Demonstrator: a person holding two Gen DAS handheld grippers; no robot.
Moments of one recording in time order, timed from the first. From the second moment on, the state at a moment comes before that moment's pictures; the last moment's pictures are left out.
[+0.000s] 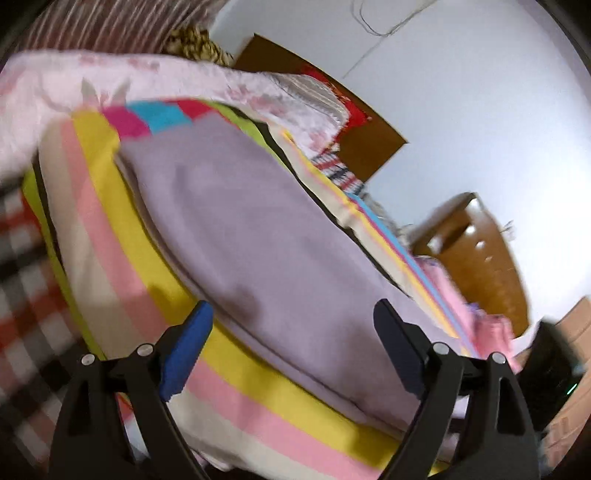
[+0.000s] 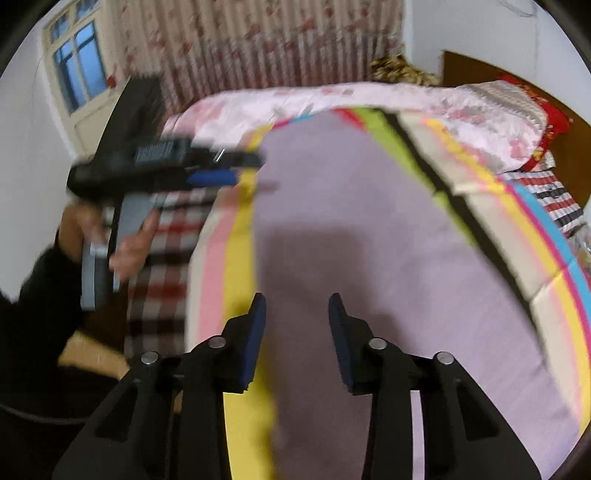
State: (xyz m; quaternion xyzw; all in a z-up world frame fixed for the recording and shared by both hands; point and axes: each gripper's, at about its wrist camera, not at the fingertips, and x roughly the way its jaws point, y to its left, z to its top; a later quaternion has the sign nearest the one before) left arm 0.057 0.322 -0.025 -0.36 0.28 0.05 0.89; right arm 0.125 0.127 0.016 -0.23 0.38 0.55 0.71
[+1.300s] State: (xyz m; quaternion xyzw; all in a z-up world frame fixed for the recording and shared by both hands) left arm 0.097 0.287 -0.051 -0.47 0.35 -0.06 0.81; right arm 0.138 0.112 0.022 -0.15 0.37 0.54 0.74
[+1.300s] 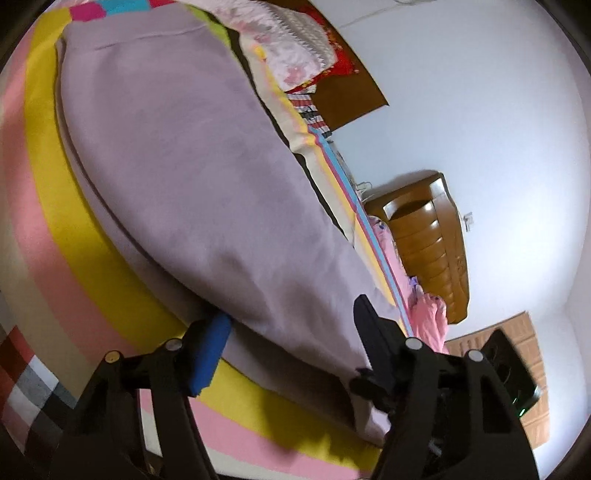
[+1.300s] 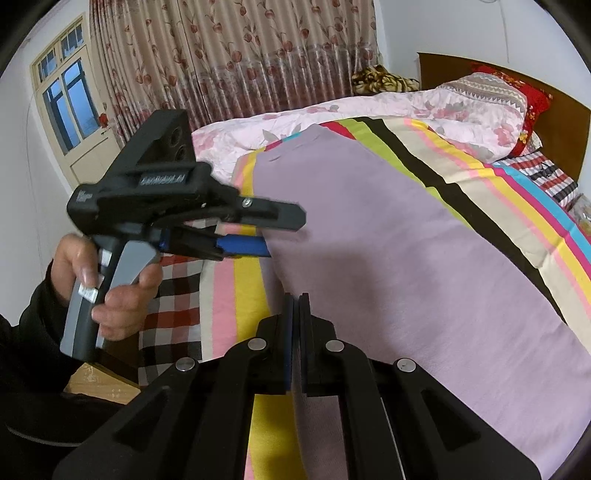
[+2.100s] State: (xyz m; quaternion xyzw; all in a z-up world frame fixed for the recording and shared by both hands) left arm 0.068 0.276 -0.060 -0.38 0.34 0.01 0.86; right arm 0.111 0.126 -0.008 -0.22 0.37 0.52 0.74
